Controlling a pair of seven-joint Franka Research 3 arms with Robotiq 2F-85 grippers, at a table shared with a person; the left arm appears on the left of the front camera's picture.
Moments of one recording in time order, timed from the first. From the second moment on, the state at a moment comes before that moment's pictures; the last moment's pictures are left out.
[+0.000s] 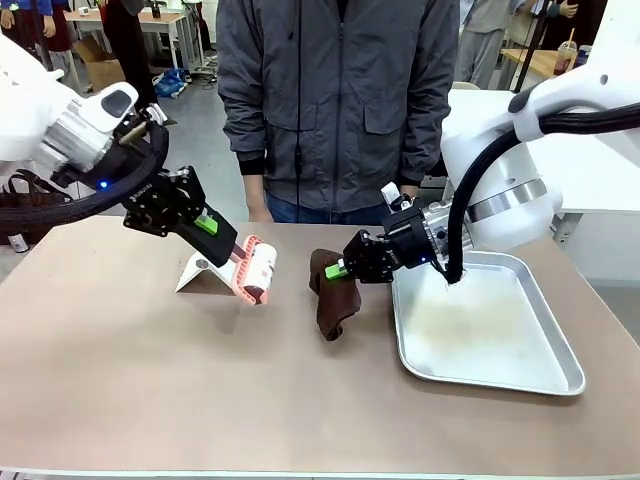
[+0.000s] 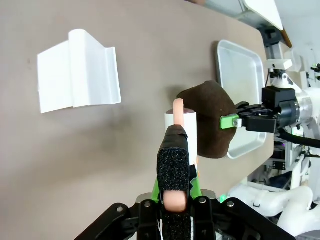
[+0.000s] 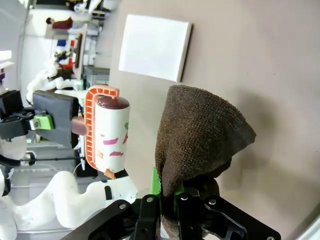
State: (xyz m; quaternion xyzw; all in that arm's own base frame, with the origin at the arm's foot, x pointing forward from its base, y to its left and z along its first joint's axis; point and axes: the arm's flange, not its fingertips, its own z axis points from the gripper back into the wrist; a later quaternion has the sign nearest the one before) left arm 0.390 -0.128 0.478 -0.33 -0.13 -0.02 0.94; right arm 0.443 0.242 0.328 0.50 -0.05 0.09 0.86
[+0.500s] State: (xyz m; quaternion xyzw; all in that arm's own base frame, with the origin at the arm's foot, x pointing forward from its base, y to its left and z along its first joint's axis) left arm 0.408 -0.126 0.472 -0.29 -0.16 0.02 0.94; right arm 0.448 0.242 0.330 0.49 -0.05 0.09 0.86
